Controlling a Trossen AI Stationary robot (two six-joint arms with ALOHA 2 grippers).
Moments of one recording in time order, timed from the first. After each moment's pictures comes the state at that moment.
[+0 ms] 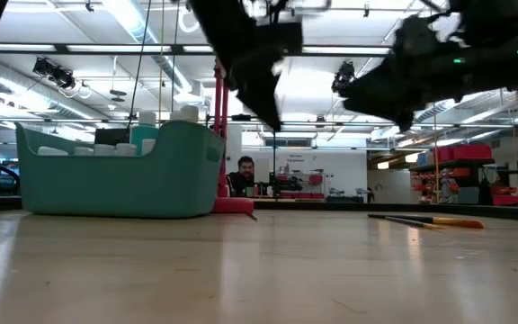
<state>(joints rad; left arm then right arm) -0.10 1.86 1.46 -0.61 -0.40 -0.07 0.18 1.32 0.29 0.90 0.47 0.28</state>
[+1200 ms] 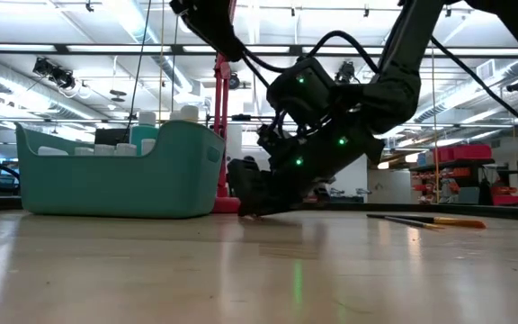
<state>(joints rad) -0.27 1.65 1.47 -0.86 -0.64 -0.23 0.03 2.16 1.02 0.49 0.60 0.49</state>
